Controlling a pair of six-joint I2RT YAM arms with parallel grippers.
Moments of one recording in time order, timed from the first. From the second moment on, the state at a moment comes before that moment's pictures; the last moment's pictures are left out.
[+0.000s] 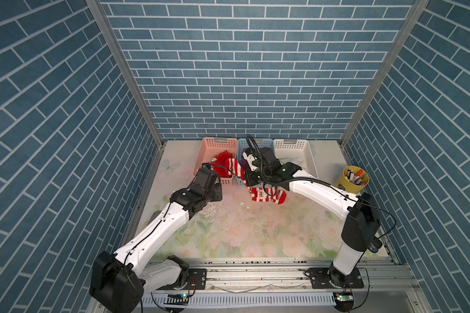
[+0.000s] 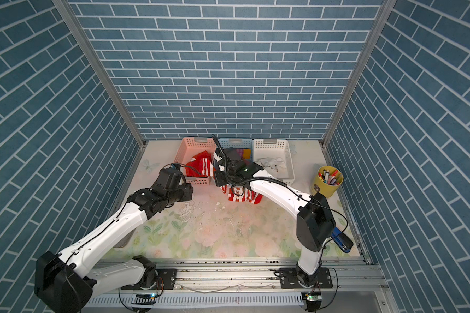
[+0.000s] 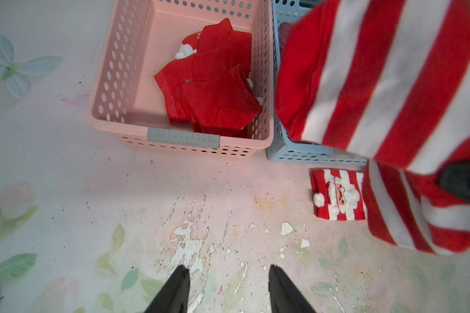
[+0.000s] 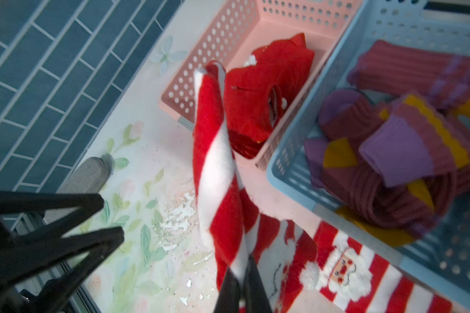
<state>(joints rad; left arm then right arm) -0.49 1.15 0.93 -0.61 -0.19 -0.46 0.85 1.80 1.60 -0.54 -0.11 0.31</state>
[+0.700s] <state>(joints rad) -0.49 1.04 0.87 -0.67 -0.24 -0.47 0.85 2.40 2.52 -0.71 -0.17 0.28</state>
